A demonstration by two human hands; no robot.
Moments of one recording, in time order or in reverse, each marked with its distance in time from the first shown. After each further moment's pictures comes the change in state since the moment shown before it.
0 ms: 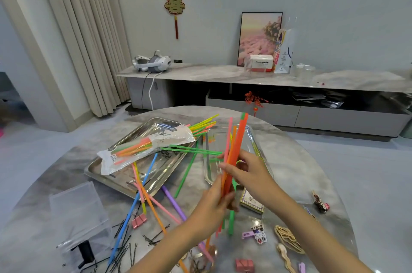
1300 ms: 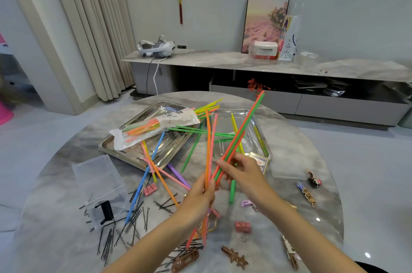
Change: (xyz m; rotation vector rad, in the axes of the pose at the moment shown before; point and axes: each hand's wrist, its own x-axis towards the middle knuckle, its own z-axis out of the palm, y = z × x) left_hand -0.071 0.019 -0.011 -0.154 0.148 -0.347; right_hand -0.055 -0.010 0.032 0.242 0.014 0.181
